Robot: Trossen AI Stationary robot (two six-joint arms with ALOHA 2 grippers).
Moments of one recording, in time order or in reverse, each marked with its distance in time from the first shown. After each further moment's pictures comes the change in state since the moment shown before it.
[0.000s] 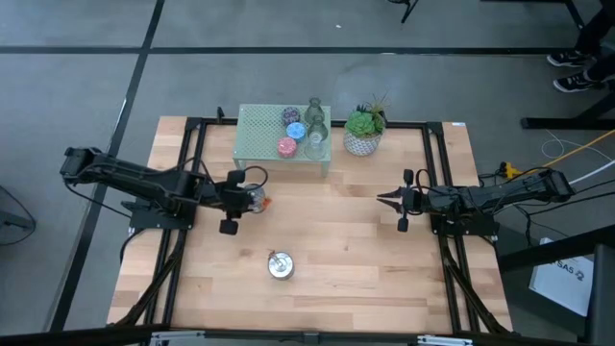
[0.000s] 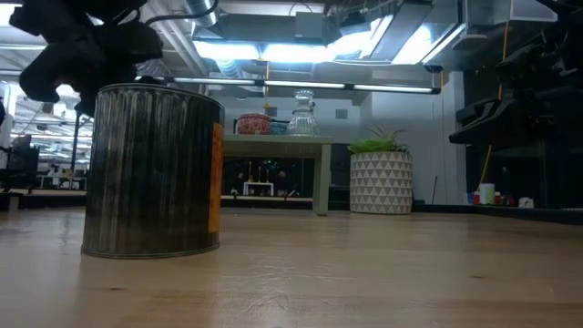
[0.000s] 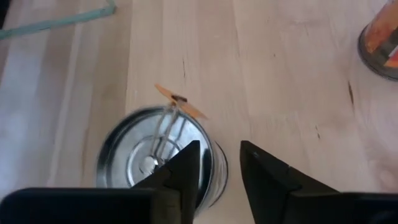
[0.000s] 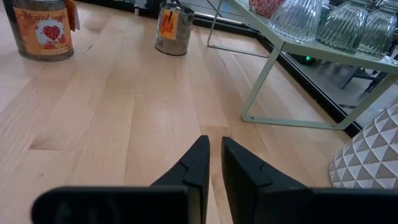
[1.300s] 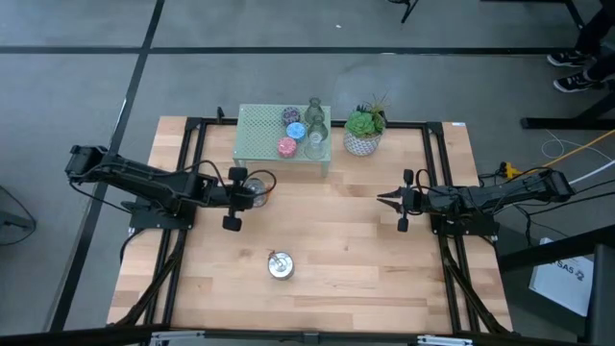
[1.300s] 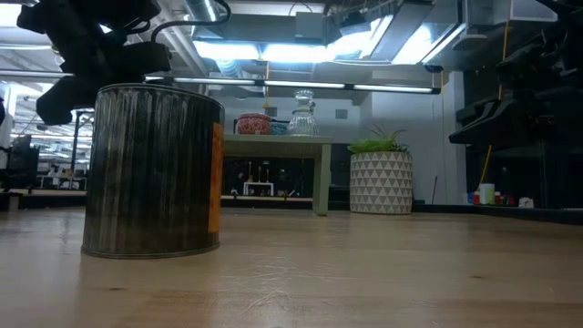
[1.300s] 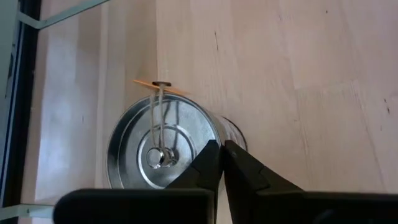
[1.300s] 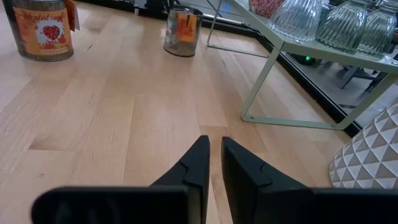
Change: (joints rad) left arm -0.001 0.128 0.037 -0.079 -0.146 0.070; right arm 0.000 0.000 0.000 0.000 0.001 0.000
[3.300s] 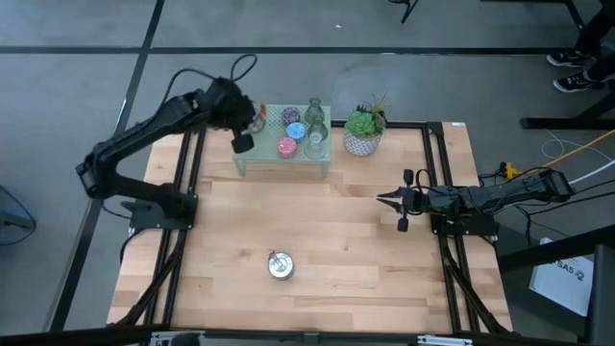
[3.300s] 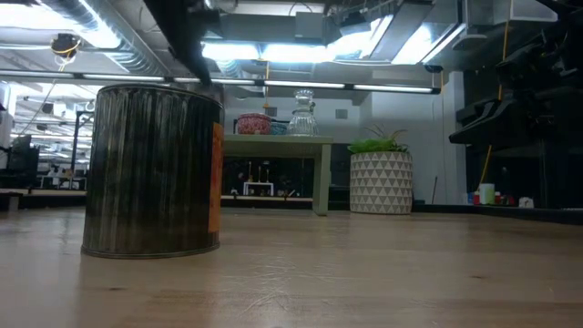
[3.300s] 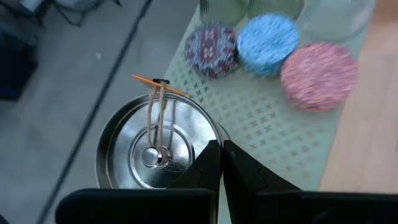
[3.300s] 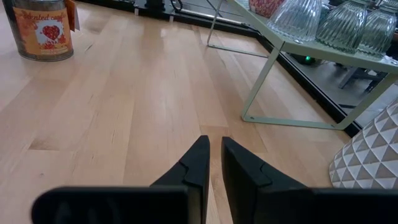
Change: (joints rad) left arm 0.735 0.157 0.743 -0.349 0.214 0.214; right arm 0.000 0.000 0.000 0.000 0.000 0.000
